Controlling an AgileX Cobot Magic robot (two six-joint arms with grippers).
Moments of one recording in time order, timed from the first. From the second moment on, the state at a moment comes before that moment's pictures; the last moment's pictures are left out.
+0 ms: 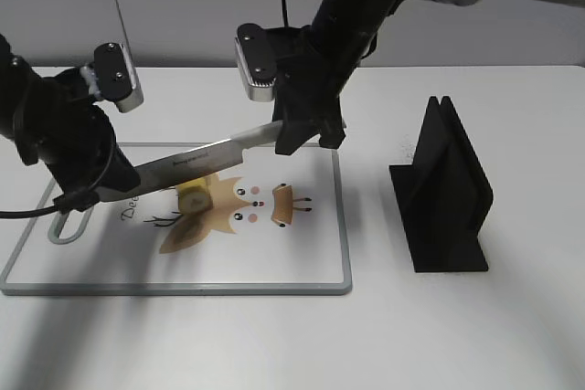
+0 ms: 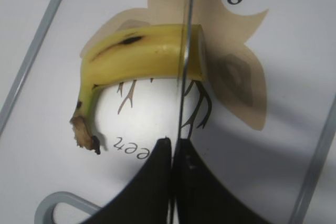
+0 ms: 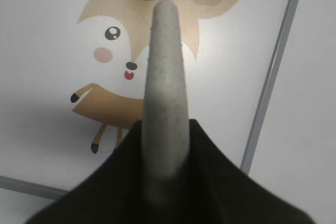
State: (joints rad) left arm -0.20 1.77 -1.01 -0.64 0.65 1.55; right arm 0.51 2.27 -1.89 0.41 1.03 -1.44
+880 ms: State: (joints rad) left arm -0.22 1.77 -1.01 -0.63 0.63 1.55; right arm 0.51 2.32 -1.91 0.38 1.02 -1.46
